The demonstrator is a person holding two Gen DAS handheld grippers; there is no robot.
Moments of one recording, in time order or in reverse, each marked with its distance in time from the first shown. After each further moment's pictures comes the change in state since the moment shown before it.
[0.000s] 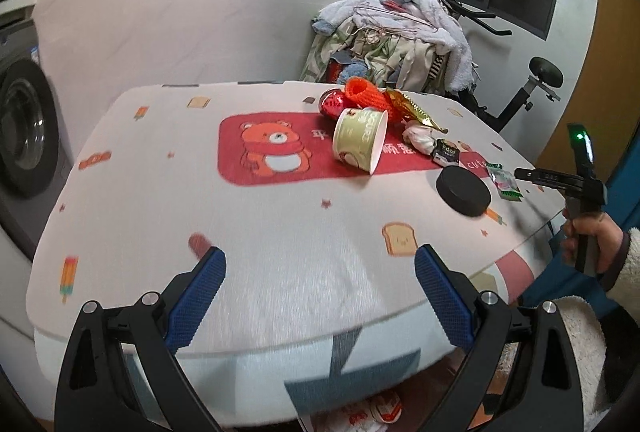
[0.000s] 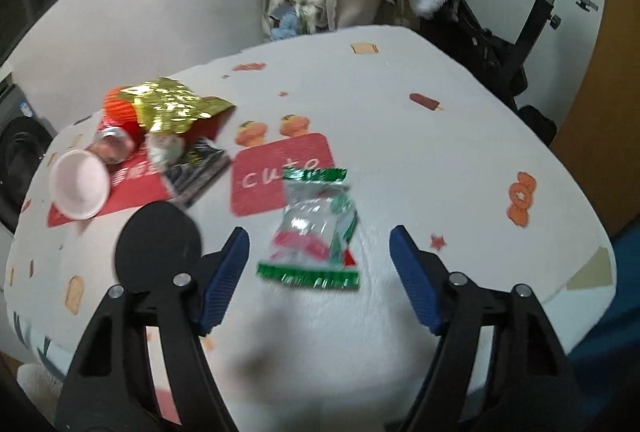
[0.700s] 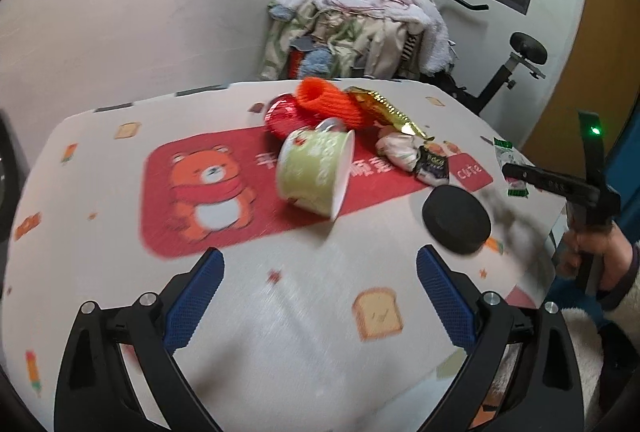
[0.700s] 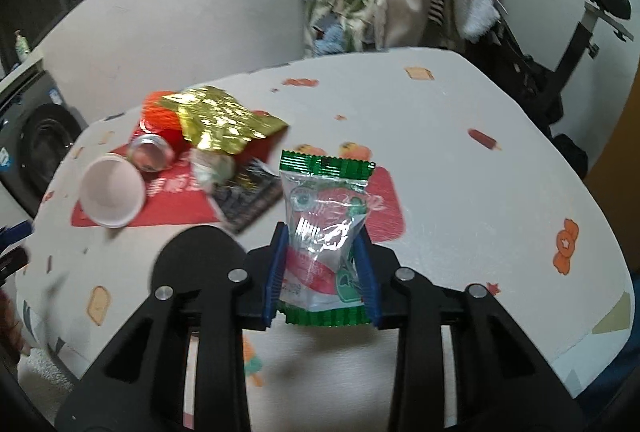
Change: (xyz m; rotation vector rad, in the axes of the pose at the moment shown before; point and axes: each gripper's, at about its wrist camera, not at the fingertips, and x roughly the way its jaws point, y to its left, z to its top) left arm 0.093 -0.035 0.062 0.088 0.072 -0.098; right arm -0.001 0.039 0.017 -0.091 -0.056 0.121
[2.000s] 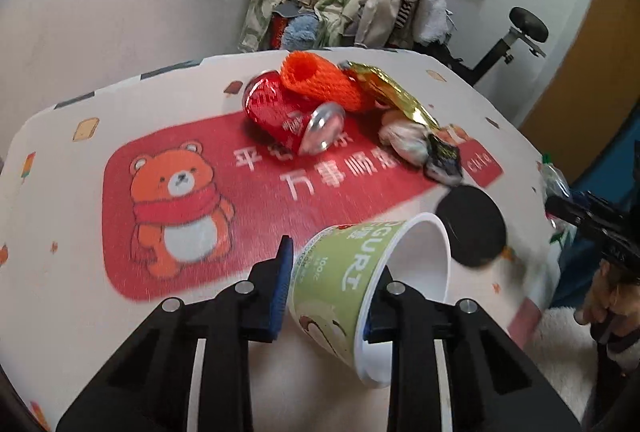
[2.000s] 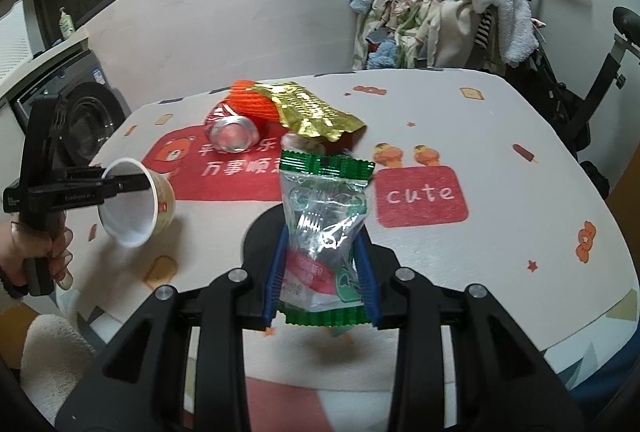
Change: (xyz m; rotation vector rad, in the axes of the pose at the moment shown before) left arm 0.048 0.008 0.031 0.015 0.142 -0.066; right arm -0.041 0.060 -0.023 -0.098 -0.032 0.109
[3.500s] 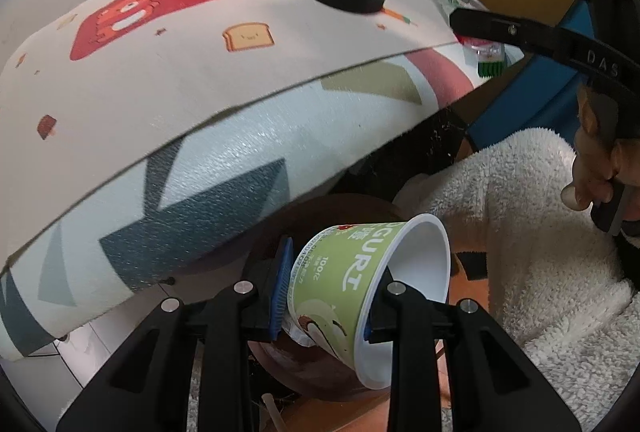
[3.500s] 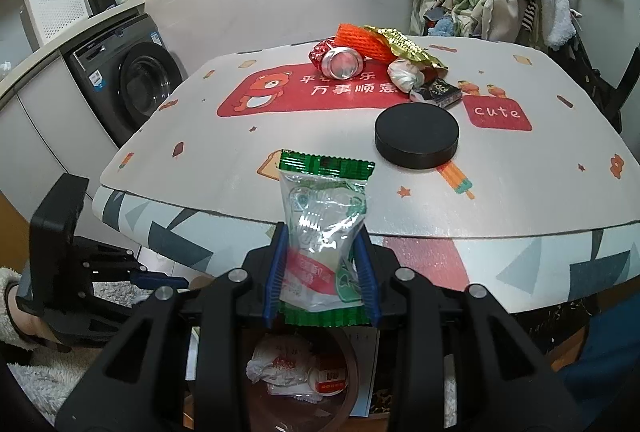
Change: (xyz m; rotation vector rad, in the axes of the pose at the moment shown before) left arm -0.049 -0.089 -0.207 0.128 0.234 -0.055; right arm -0.056 0.085 -0.097 -0.062 0.075 0.137
